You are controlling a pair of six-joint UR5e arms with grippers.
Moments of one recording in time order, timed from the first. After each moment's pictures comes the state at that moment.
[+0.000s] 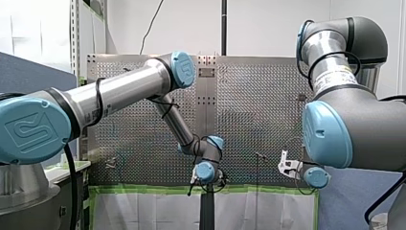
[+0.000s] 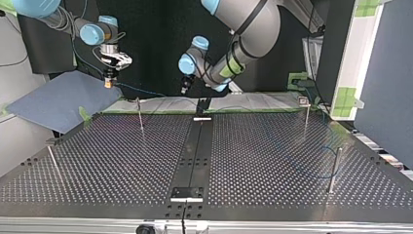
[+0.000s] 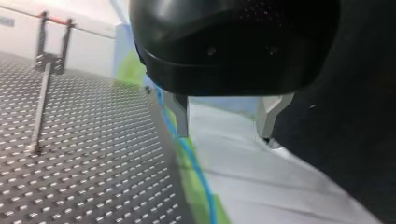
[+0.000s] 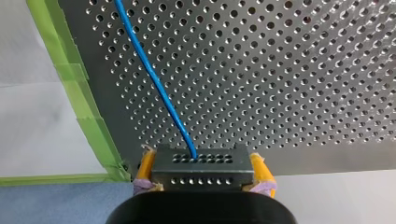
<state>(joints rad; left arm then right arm) -0.68 -2.72 -1.29 -2.70 -1.80 -1.54 1.63 -0.69 1.94 -1.13 1.42 1.72</state>
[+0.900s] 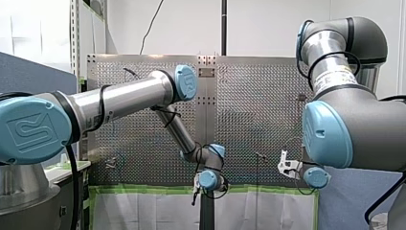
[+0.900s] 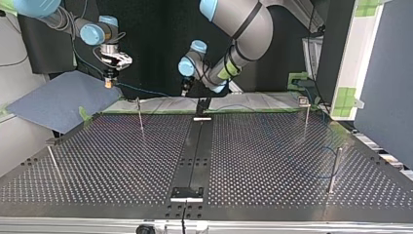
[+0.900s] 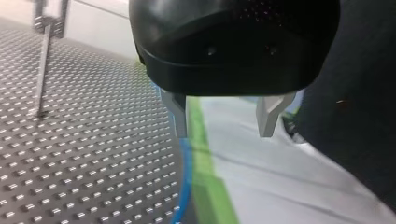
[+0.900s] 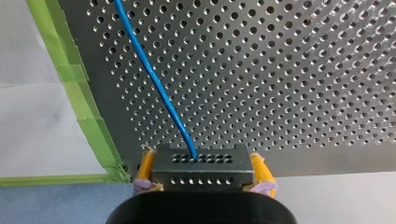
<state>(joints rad) -0.67 -2.82 -1.17 -2.67 -1.82 -1.66 1.64 -0.69 1.94 -1.13 1.42 1.72</state>
